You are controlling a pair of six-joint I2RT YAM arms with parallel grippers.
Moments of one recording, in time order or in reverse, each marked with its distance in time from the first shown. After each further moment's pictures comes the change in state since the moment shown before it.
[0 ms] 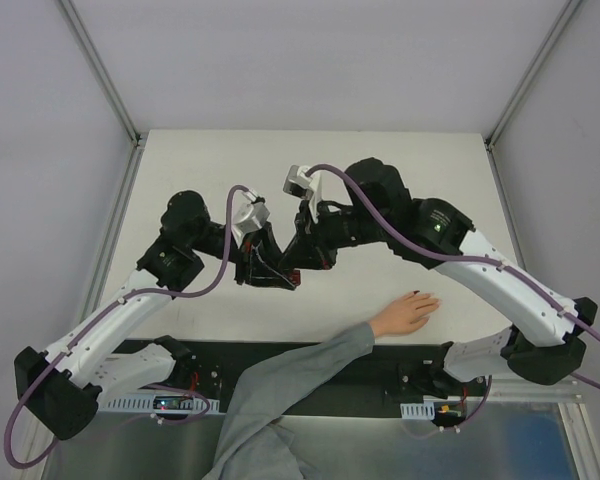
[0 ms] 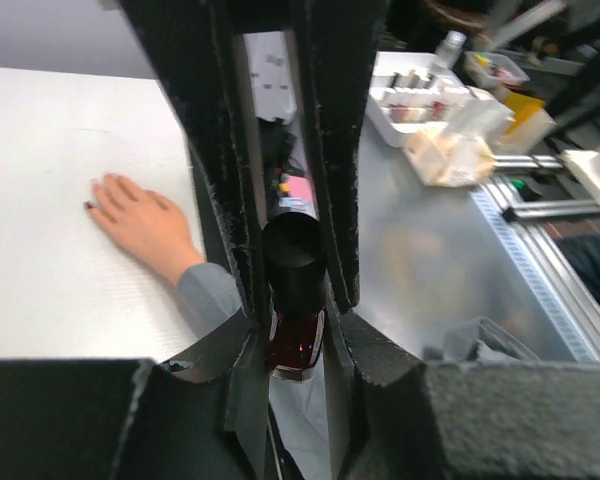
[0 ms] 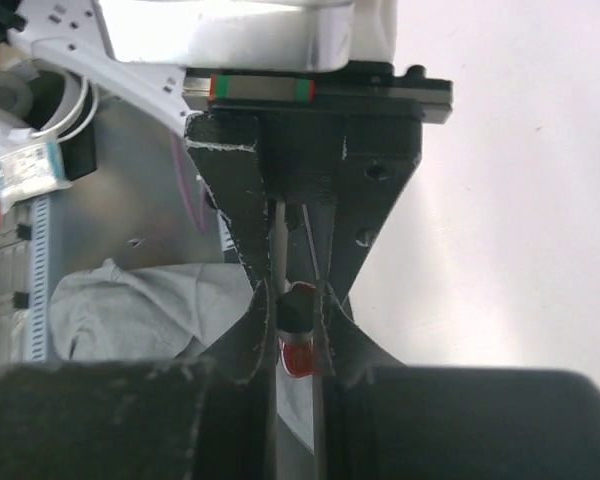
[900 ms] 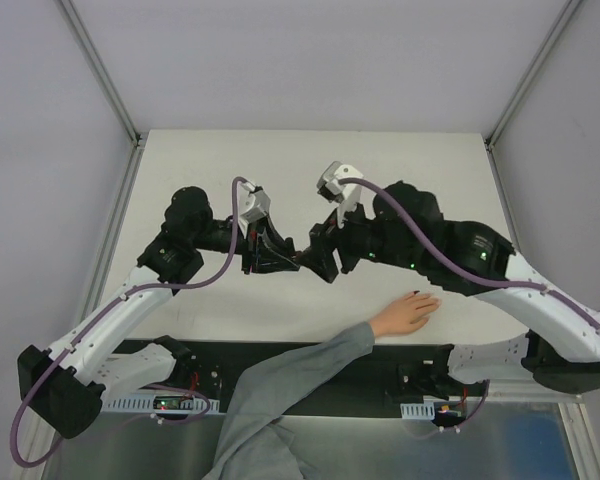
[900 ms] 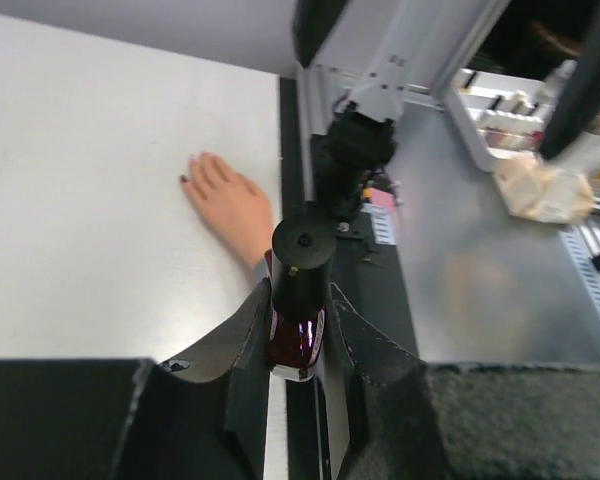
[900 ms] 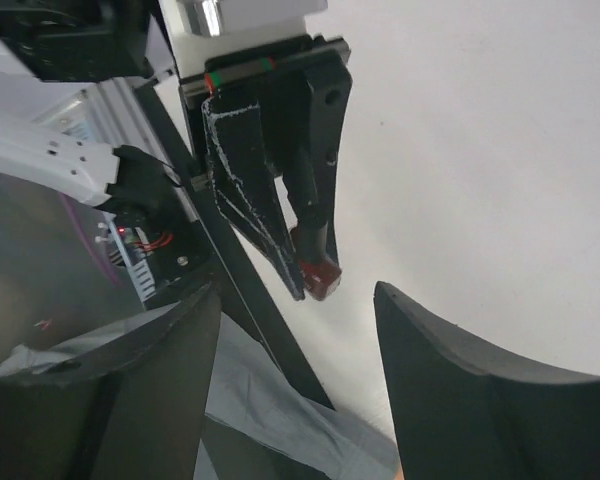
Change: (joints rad) left arm 0.037 0.002 0.007 -0.145 -0.226 0.134; right arm 0.180 -0.130 -0.021 -0.045 0.616 0.089
